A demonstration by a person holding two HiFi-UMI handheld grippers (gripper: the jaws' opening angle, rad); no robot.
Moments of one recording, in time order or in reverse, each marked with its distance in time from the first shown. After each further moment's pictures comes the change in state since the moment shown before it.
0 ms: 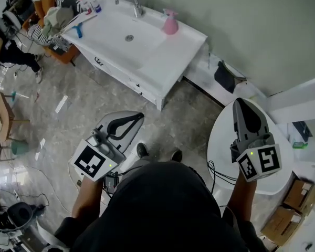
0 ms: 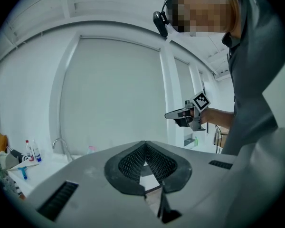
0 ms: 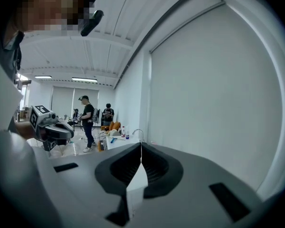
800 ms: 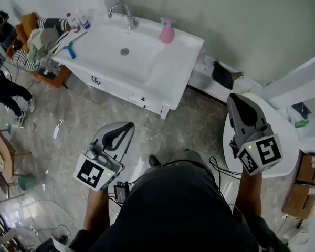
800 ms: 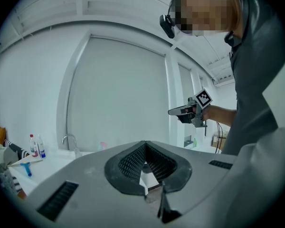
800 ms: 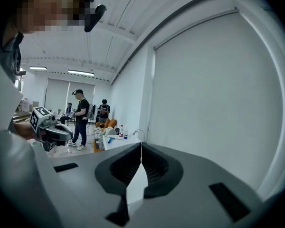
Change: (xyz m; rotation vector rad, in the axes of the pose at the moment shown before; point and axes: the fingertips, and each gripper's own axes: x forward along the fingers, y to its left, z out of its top) left arm -0.072 0.117 -0.023 -0.033 -0.076 -0.025; right arm 0.080 0.085 0.035 -0.051 0.039 -0.064
